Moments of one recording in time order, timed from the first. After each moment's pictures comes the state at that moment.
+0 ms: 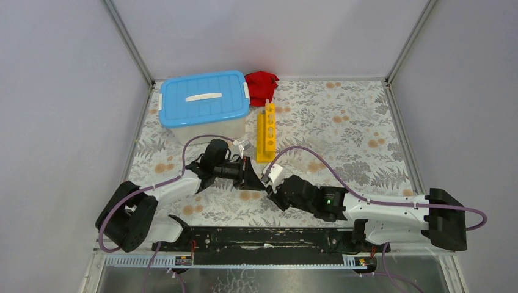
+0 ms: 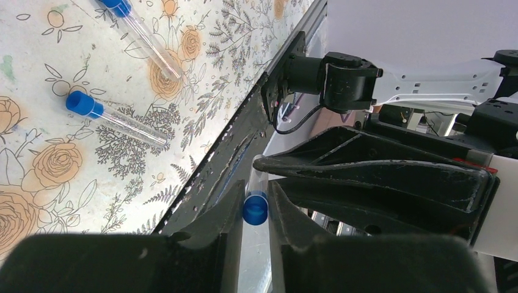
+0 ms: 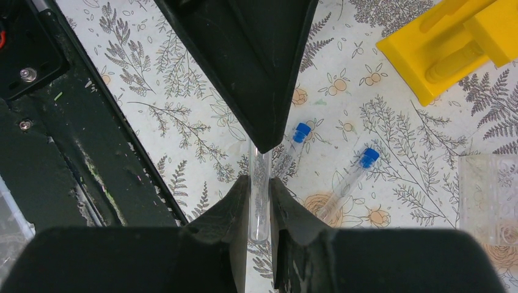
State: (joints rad) left arm -0.55 1.32 0.52 0.18 0.90 -0.91; right arm 1.26 1.13 0.62 -0.09 0.21 0.16
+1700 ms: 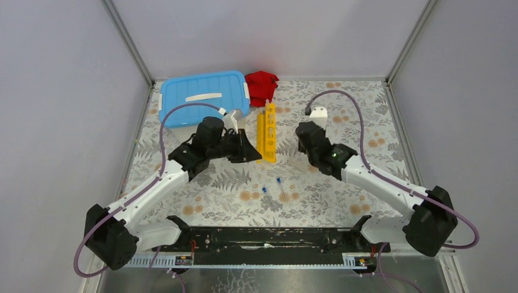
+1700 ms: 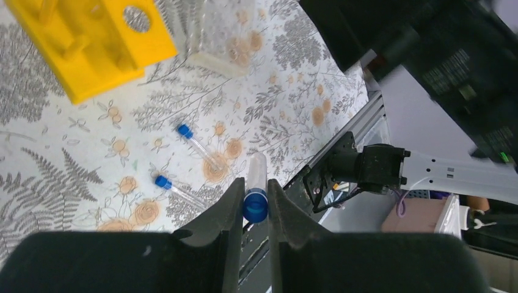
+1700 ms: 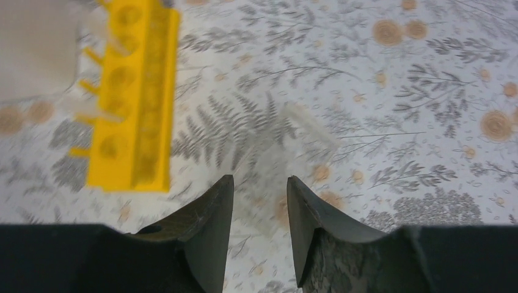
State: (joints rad) left arm -0.57 1.15 0.88 -0.28 0.47 -0.68; right arm 0.82 1.24 0.93 -0.36 0.65 0.42
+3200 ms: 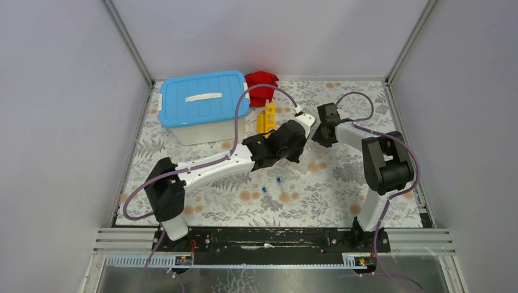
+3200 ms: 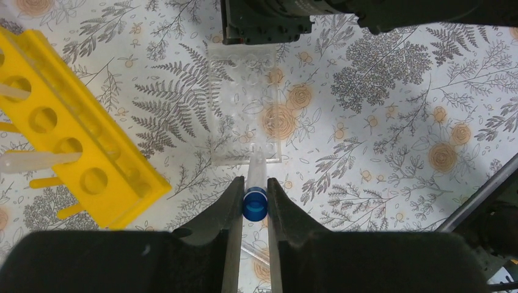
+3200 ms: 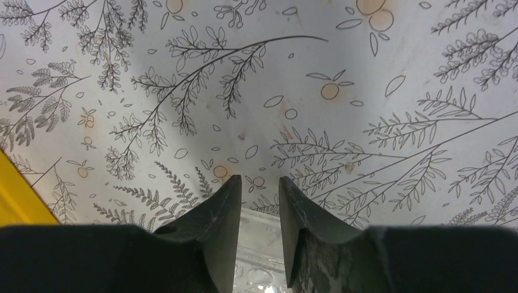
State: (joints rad) left arm -1.00 1.72 1.43 -0.36 -0.18 -0.31; right arm 0.27 1.85 1.12 -0.32 0.21 0.75
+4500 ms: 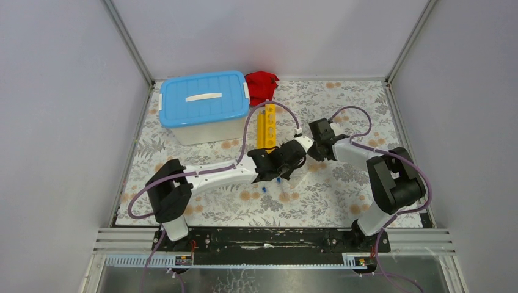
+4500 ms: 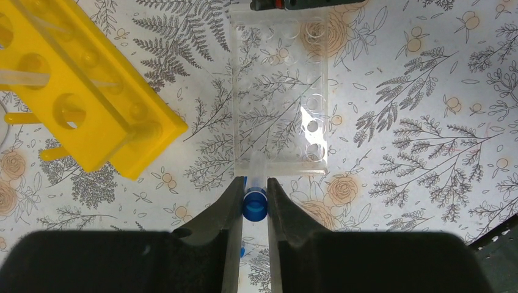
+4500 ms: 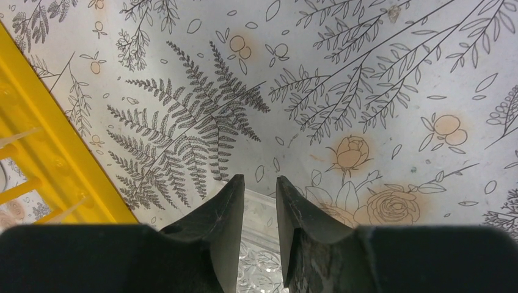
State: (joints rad) left arm -1.07 1.74 1.30 -0.42 -0.28 -0.24; right arm 0.40 1.65 0.88 -0.25 0.19 0.95
